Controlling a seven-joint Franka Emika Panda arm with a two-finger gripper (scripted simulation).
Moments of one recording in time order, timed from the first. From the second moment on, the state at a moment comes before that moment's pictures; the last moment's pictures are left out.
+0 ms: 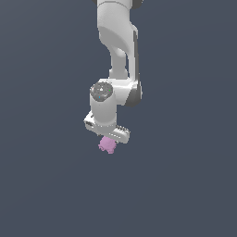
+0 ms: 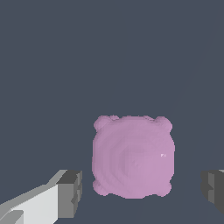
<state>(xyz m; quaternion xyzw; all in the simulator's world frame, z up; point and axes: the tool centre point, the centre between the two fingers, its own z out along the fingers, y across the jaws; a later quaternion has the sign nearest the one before) 0.015 -0.050 0.093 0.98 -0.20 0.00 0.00</state>
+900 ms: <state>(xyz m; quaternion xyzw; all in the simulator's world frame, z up) 0.020 -0.054 0.061 0.98 -0.21 0.01 0.00</state>
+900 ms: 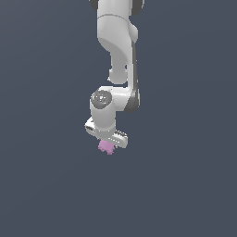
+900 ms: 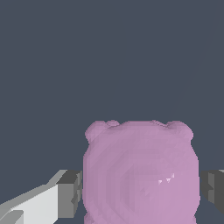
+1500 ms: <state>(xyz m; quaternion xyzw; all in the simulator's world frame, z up) 0.022 -0.059 0.061 0.98 -0.21 0.01 0.00</state>
